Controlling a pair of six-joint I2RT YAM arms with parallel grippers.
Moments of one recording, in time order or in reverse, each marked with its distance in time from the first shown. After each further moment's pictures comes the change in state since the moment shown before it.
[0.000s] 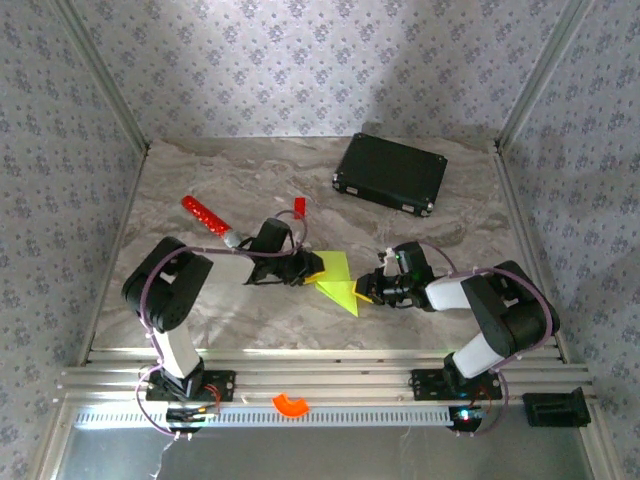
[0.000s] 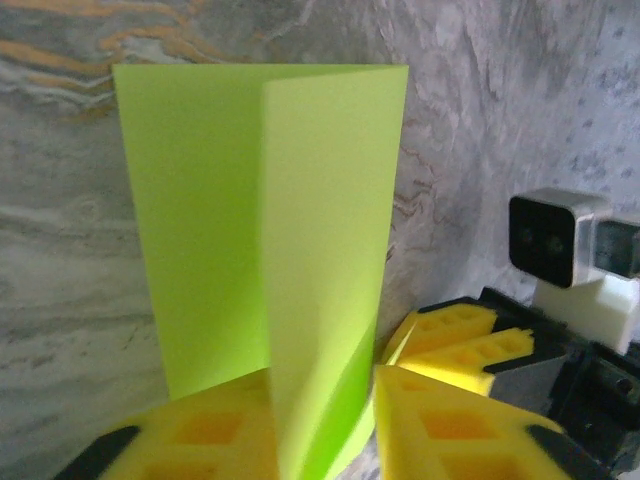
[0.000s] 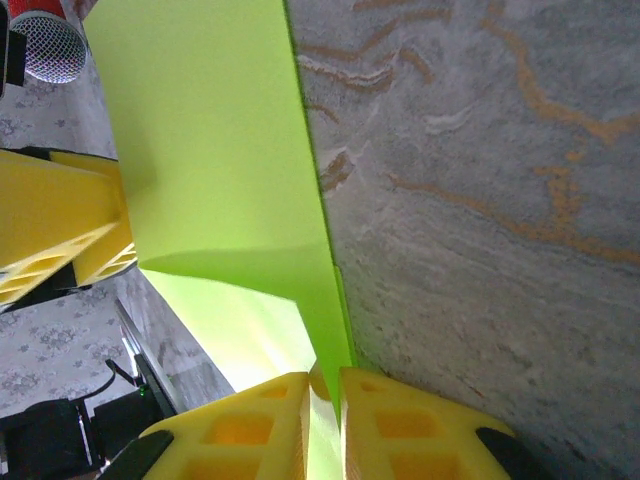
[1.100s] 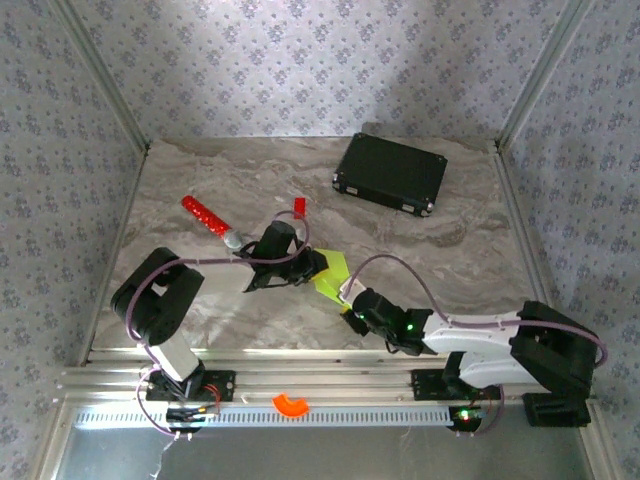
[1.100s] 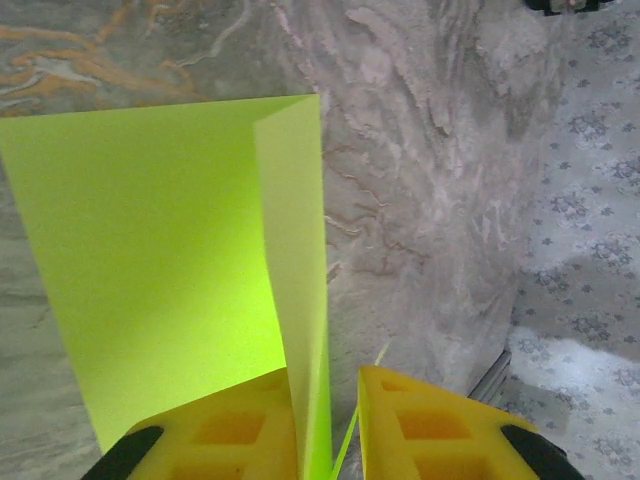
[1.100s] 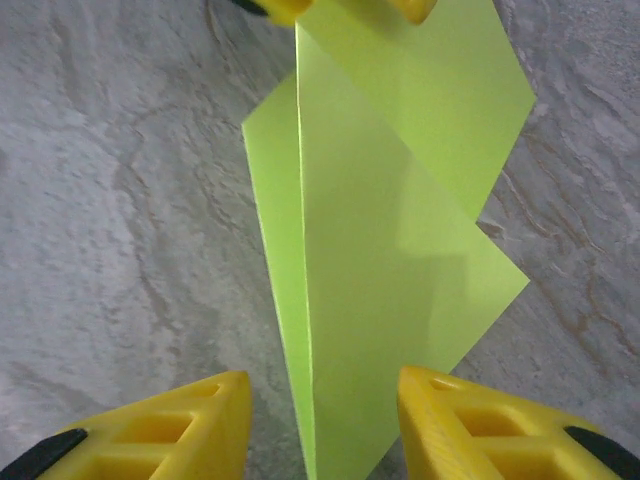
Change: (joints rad) left arm -0.078 -0.098 -0.027 0.042 -0.172 -0.088; right arm 0.671 -0.309 -0.049 -0.201 1.049 -0.778
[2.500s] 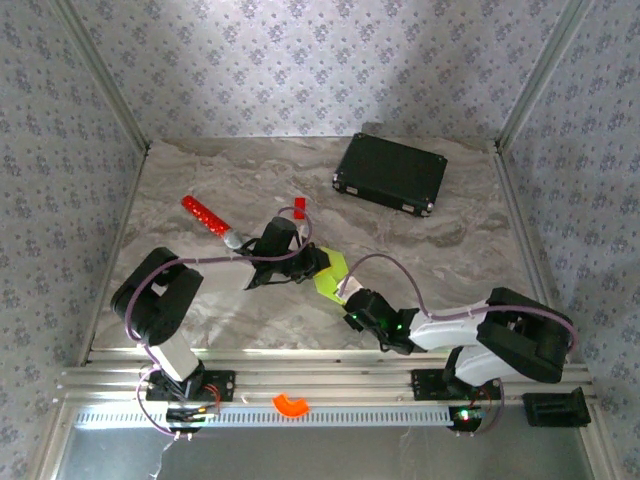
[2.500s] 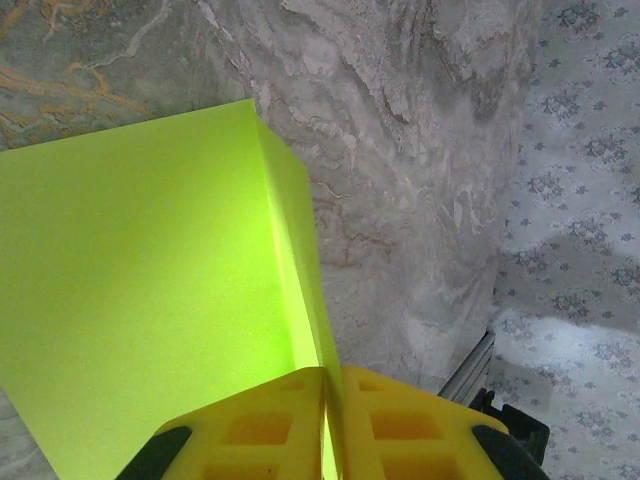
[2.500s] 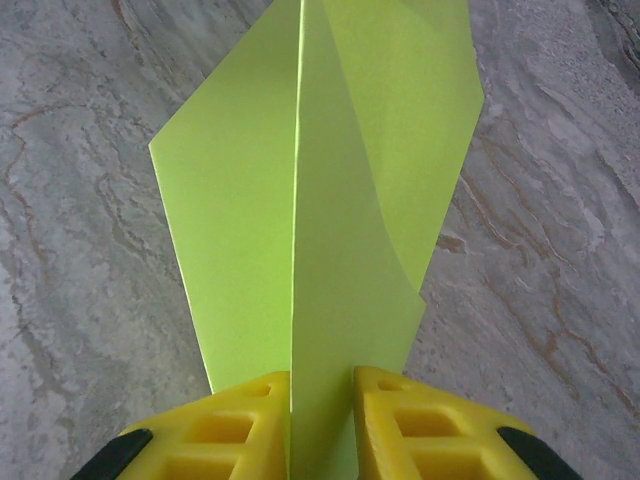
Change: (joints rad) left arm 0.000 0.000 0.027 -0.001 0.040 0.018; right arm -0.002 0.148 -0.006 0.157 0.101 -0.008
